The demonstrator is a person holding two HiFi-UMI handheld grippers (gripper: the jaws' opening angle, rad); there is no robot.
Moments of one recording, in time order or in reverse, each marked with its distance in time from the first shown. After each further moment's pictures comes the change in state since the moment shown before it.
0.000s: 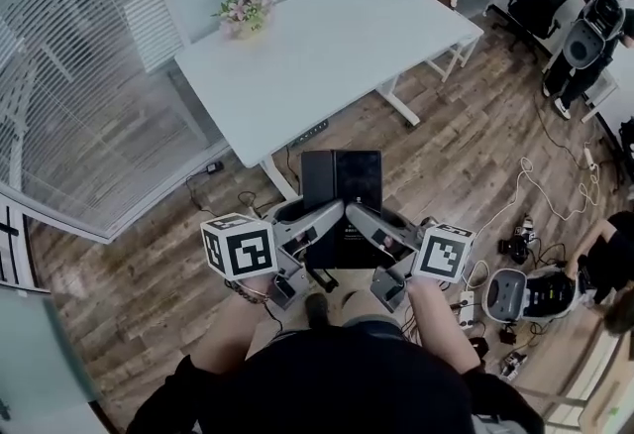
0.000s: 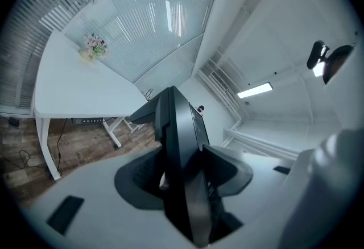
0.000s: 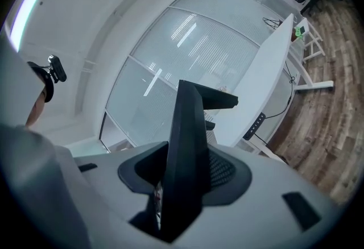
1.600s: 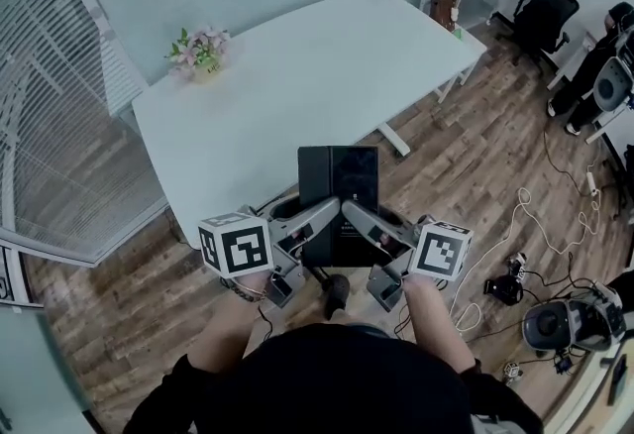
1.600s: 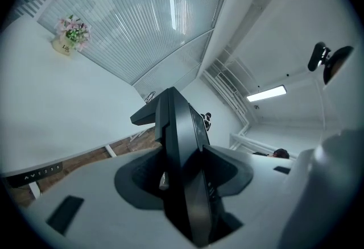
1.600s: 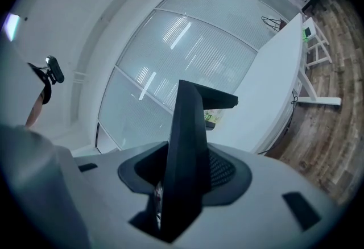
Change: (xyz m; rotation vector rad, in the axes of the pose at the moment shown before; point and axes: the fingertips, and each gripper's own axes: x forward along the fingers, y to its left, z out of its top) left arm 0.194 0.070 0.111 -0.004 -0.018 0.024; right arm 0.037 -0.138 0.185 0.016 0.013 0.006
